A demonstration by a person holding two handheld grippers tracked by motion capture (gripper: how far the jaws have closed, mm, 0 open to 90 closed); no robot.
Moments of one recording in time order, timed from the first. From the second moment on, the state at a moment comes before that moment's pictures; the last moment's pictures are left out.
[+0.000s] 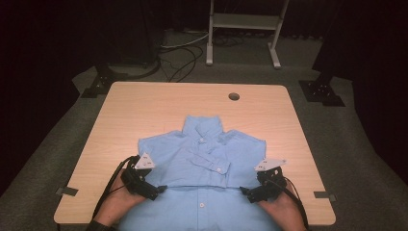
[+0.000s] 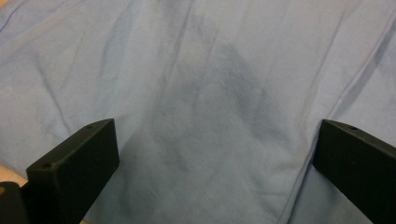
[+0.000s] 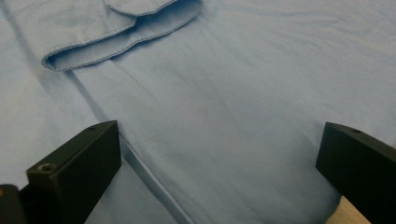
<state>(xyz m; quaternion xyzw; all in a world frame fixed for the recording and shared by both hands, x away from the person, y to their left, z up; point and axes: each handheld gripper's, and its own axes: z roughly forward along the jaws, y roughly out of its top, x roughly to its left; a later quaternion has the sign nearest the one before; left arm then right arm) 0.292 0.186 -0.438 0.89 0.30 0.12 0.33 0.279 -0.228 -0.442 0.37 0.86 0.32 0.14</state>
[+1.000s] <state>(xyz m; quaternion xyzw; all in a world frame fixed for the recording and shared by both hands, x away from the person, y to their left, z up) 0.419 0.261 -0.429 0.84 0.37 0.18 0.37 0.278 -0.229 -0.444 0.37 0.86 0.33 0.15</state>
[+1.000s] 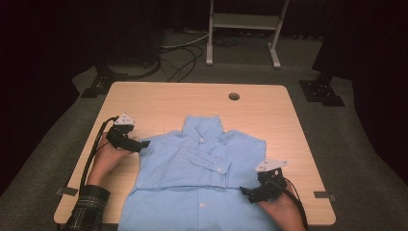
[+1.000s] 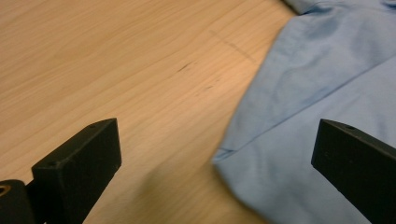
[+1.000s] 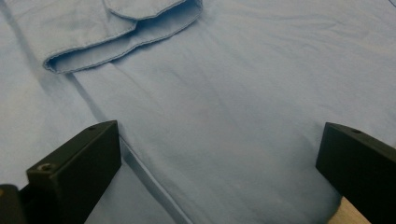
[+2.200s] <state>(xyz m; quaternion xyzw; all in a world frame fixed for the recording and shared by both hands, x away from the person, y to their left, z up) 0.421 0.273 -0.443 0.83 0.40 0.17 0.35 0.342 -0.270 -0.405 0.37 0.82 0.39 0.19</state>
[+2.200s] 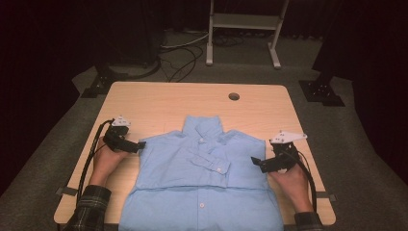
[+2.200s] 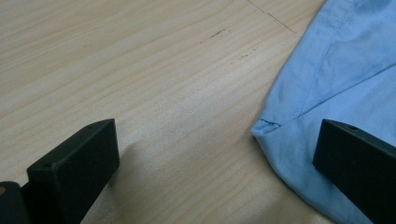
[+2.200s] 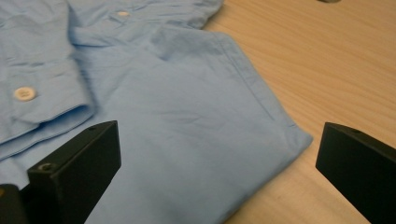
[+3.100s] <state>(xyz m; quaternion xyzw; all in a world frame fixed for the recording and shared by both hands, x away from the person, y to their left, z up) 0.422 0.273 -0.443 0.83 0.39 0.17 0.35 0.403 -0.302 -0.442 0.42 0.81 0.38 0.17</state>
